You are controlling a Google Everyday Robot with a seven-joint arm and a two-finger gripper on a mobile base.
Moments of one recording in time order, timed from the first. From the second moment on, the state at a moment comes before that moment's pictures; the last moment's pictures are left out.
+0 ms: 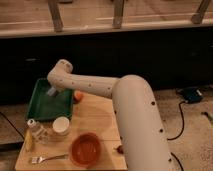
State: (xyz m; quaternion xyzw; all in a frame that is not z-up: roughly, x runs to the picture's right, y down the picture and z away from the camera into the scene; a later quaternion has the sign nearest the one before) arm -0.297 -0.009 0.884 -0.03 -0.23 -0.40 0.89
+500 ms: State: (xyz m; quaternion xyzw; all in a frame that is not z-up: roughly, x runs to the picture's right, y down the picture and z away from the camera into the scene) arm -0.306 -0.008 0.888 -0.02 -0.24 -0.40 0.88
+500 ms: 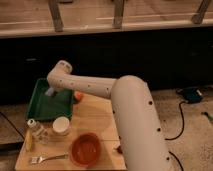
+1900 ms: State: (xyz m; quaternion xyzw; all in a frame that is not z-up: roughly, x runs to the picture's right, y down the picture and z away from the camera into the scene) arm -0.334 0.041 0.883 -0.09 -0.30 -0.47 0.83
